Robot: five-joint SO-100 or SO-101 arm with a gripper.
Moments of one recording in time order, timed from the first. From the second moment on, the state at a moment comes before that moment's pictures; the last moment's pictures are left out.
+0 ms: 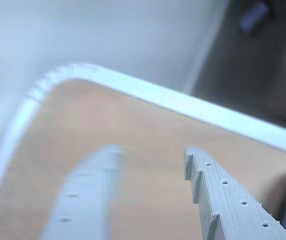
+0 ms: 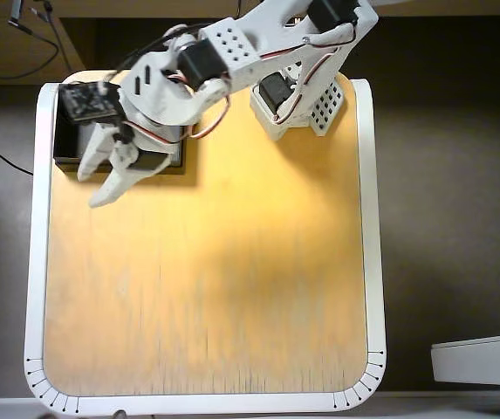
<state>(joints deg) 54.2 126.4 101.4 54.7 167.2</state>
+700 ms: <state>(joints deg) 14.0 148.6 104.8 54.7 176.7</state>
